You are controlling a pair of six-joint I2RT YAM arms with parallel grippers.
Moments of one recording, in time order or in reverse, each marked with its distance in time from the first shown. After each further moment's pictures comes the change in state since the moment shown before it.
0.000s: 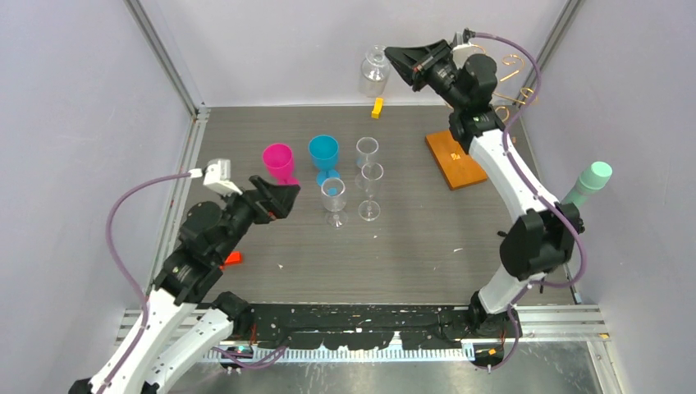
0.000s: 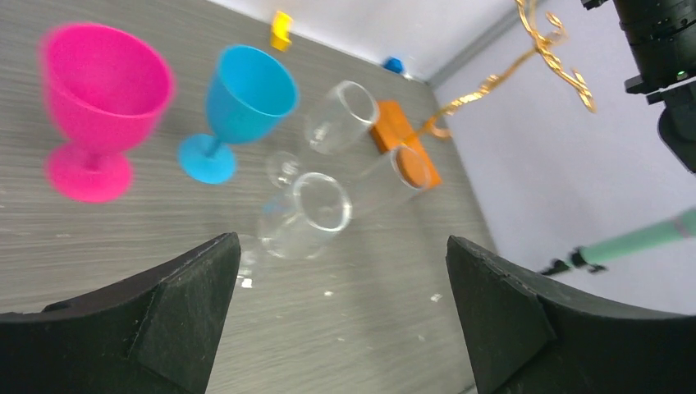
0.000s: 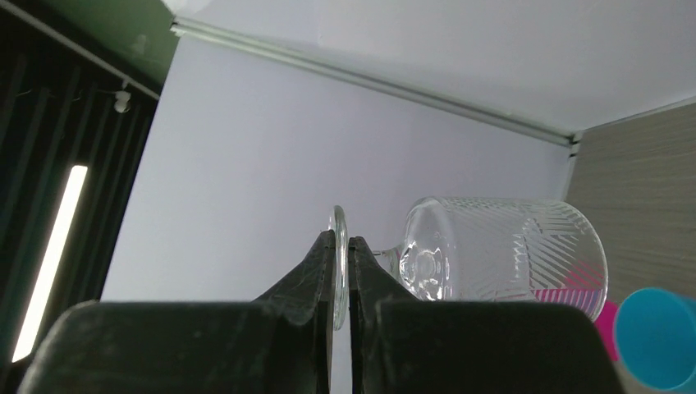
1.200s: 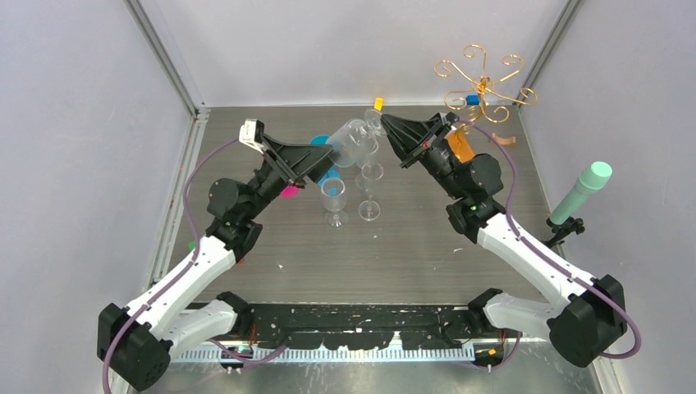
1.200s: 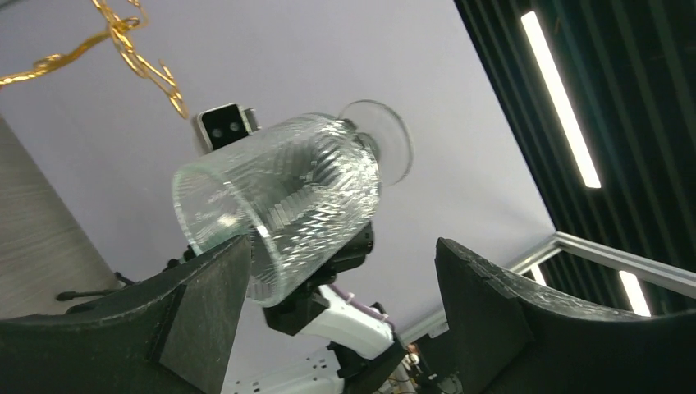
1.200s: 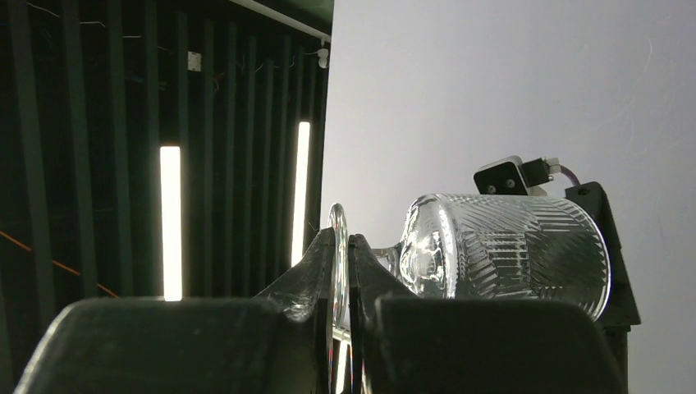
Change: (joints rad) left arm 0.000 0.445 -0.046 1.063 0.517 -0.783; right arm 0.308 -0.602 -0.771 0.444 0.194 0.537
